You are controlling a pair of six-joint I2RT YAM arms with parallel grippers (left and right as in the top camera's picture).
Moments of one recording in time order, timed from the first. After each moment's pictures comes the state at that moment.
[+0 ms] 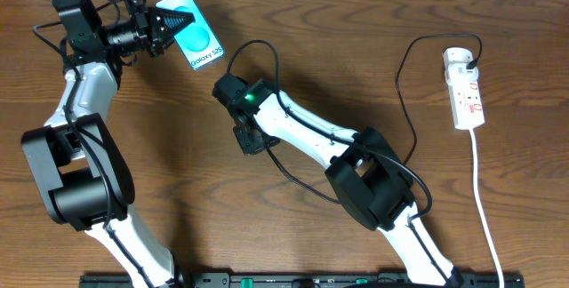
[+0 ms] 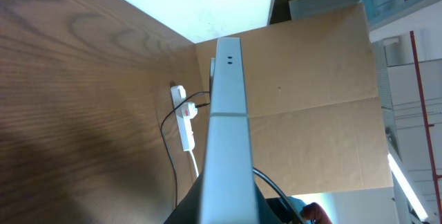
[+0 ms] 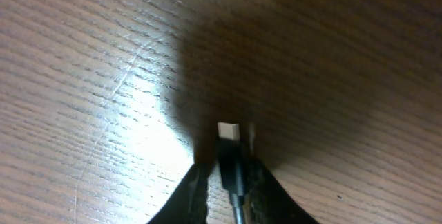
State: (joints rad) left arm 0.28 2.02 1.43 0.24 1.49 -0.96; right arm 0.84 2.35 1.89 -1.03 0.00 0.41
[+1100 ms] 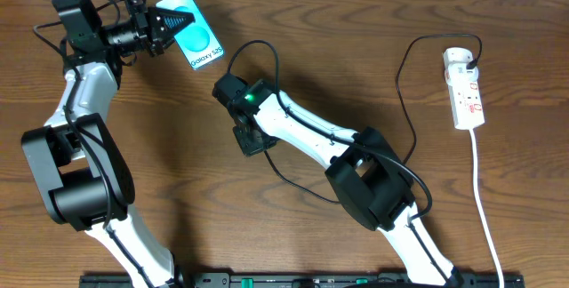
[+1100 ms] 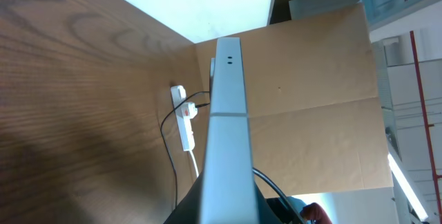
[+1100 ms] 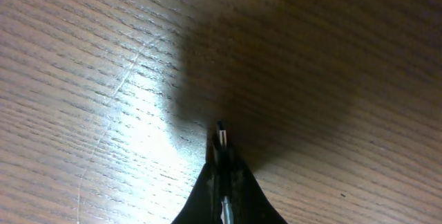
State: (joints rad) left arm 0.28 2.02 1.43 0.24 1.49 -0.96; right arm 0.84 2.35 1.89 -1.03 0.00 0.42
